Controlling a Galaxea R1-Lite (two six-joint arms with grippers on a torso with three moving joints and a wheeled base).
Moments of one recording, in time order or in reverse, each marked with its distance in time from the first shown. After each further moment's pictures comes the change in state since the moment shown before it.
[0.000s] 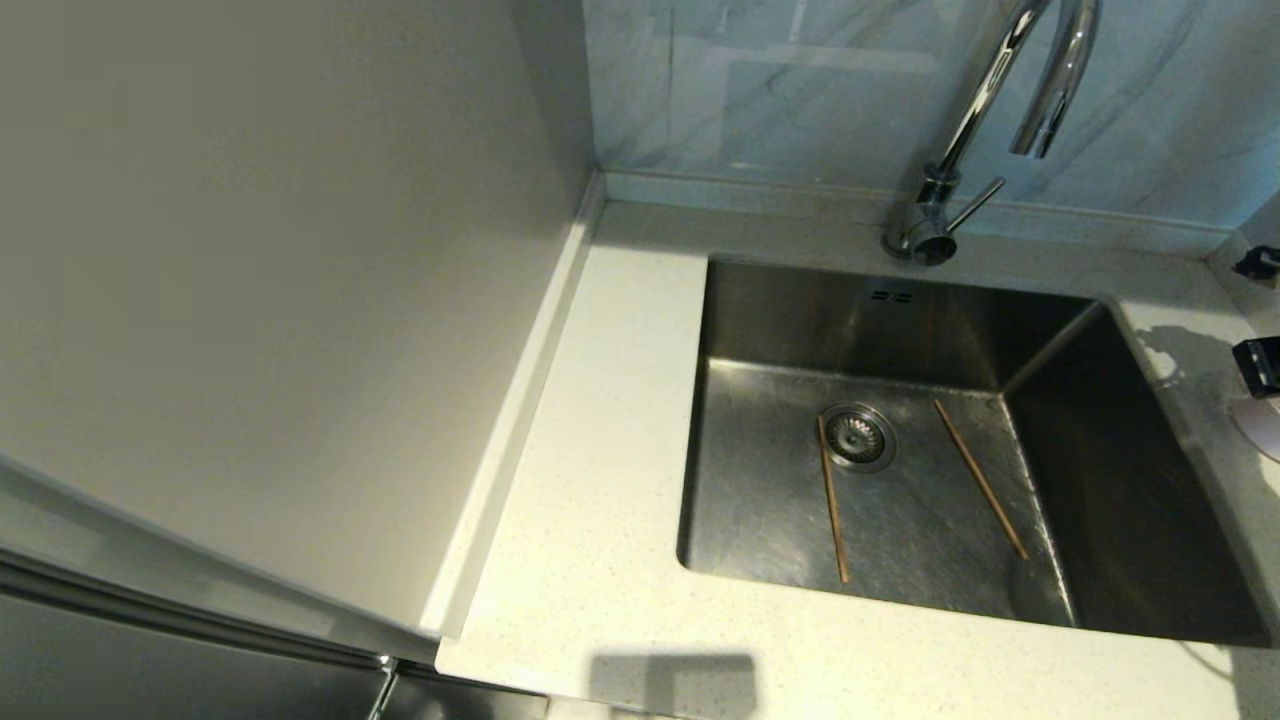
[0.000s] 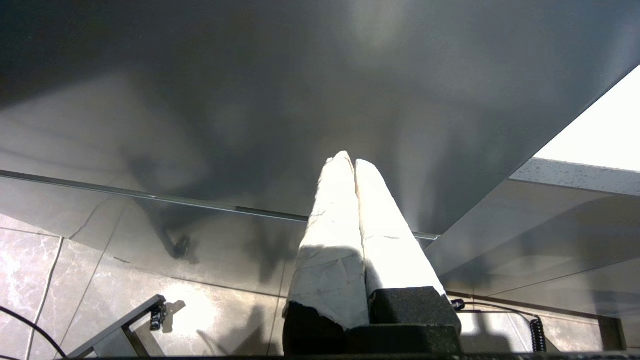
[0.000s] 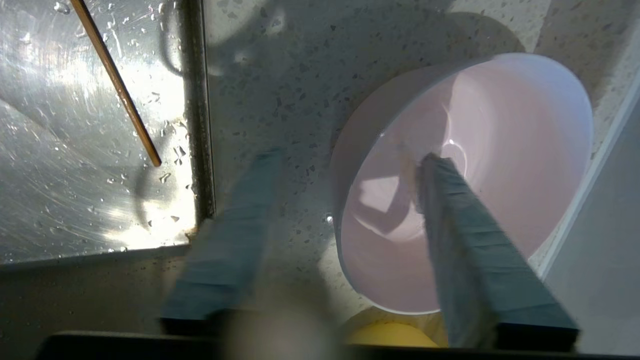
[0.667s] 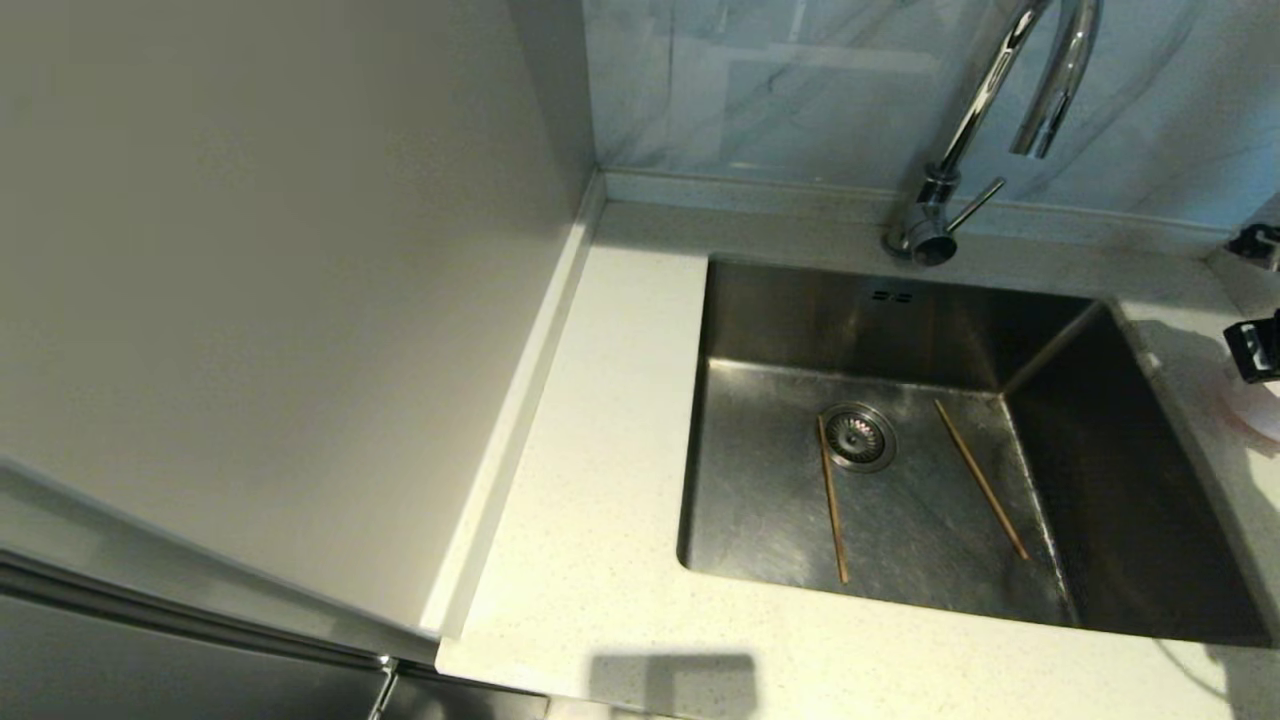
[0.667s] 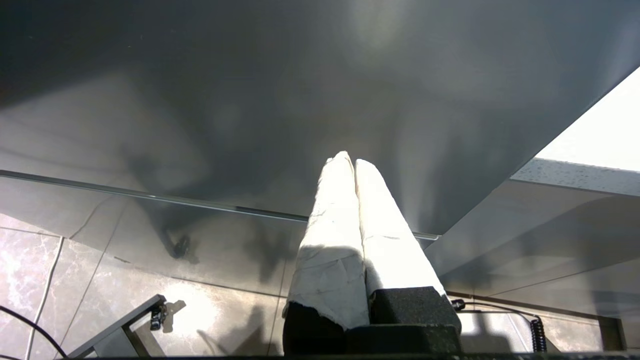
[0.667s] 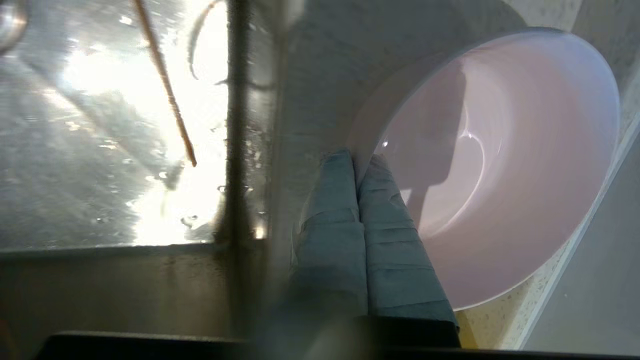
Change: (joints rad) left arm 0.000 0.000 0.000 0.000 0.000 0.000; right arm 0.045 -0.066 0.027 0.004 0.046 0.000
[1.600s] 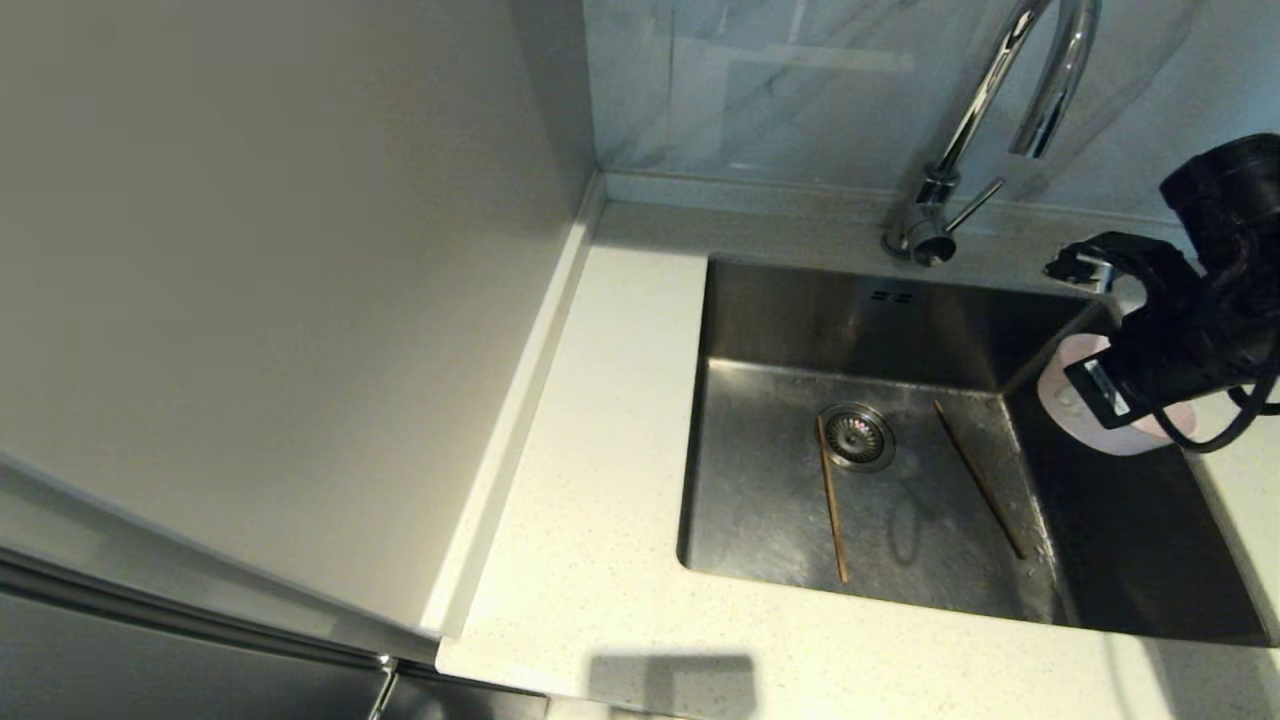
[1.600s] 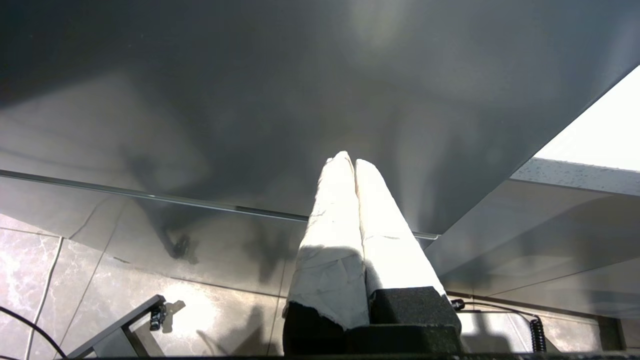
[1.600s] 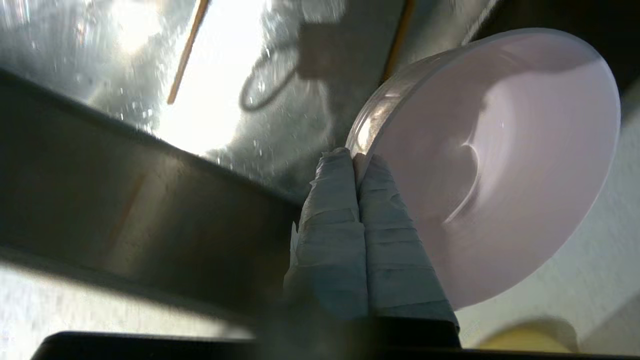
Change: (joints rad) left arm 0.000 0.000 0.000 0.000 0.000 0.000; right arm 0.485 -0.277 0.413 -0.123 -0.090 0.009
